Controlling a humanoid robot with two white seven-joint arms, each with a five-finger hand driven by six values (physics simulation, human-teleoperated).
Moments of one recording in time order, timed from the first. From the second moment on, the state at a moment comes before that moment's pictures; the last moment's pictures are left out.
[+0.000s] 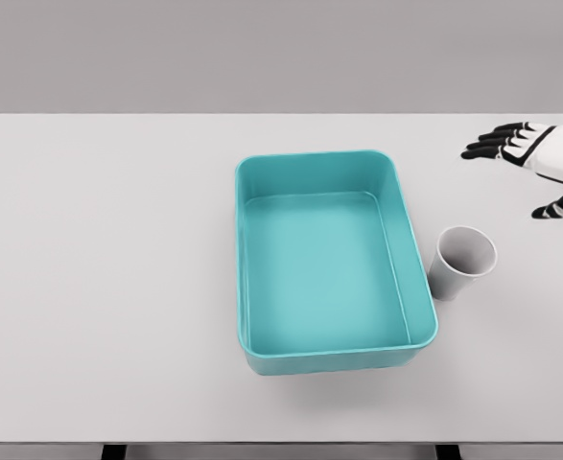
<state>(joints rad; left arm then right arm) 0.09 0.00 -0.14 -0.10 0.04 0.02 -0.04 -0.31 -1.02 0.14 -1.64 0.14 -0.61 0.60</state>
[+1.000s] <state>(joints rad) 0.09 0.00 -0.14 -0.10 0.04 0.02 -0.04 0.06 -0.78 0.00 -1.46 -0.59 -0.45 0.61</state>
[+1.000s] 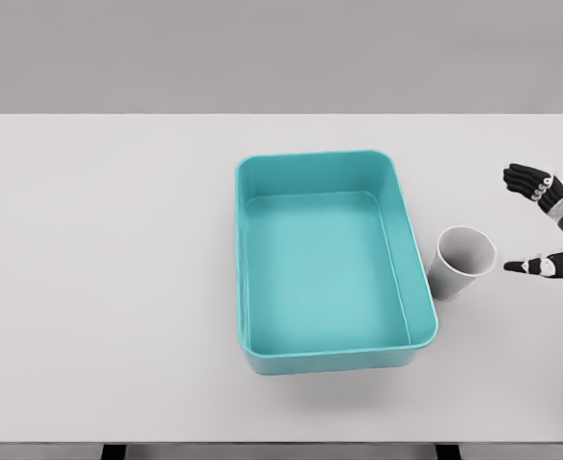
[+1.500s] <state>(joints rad) 0.09 0.00 -0.14 -0.10 0.04 0.02 -0.04 0.09 -0.78 0.06 -1.44 -0.60 -0.35 0.61</state>
